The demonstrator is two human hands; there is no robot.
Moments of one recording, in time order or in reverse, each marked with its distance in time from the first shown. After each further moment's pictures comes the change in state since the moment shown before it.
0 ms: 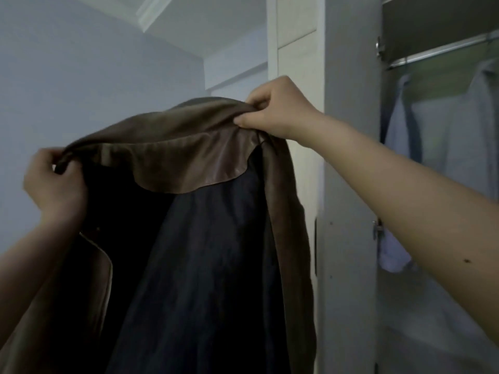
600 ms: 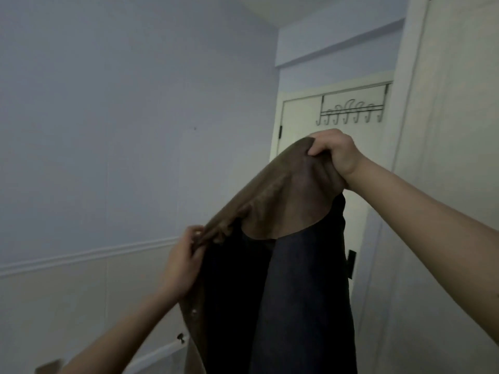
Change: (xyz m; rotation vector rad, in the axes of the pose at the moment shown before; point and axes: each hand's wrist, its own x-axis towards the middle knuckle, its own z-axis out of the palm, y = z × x) left_hand -0.009 -0.280 0.080 0.051 -0.606 -0.048; right_hand 0.122 0.090 0.269 0.728 -0.178 0.284
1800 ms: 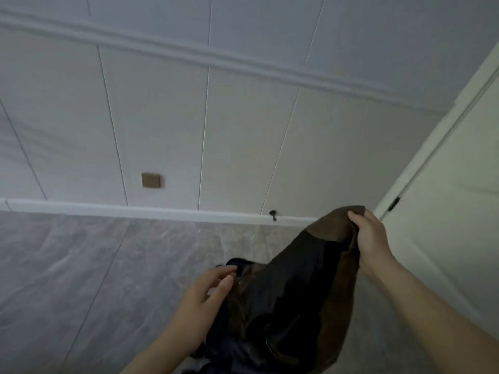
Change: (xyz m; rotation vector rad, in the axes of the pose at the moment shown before) left_hand -0.301 -0.587 0.171 -0.145 0.021 -0.743; right_hand -0.133 0.825 0.309 0.154 0.084 0.674
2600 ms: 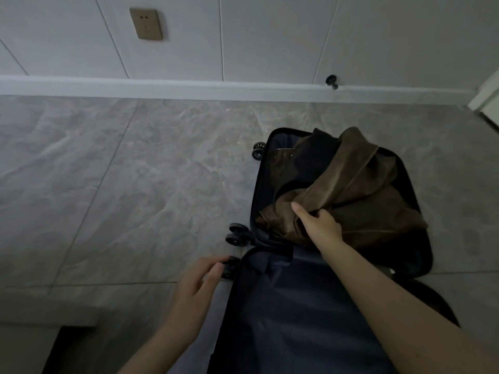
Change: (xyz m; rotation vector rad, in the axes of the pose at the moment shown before) left_hand -0.053 -0.422 0.019 0.084 0.129 -0.208; right_hand -0.044 0.519 0.124 -0.567 -0.304 0.459
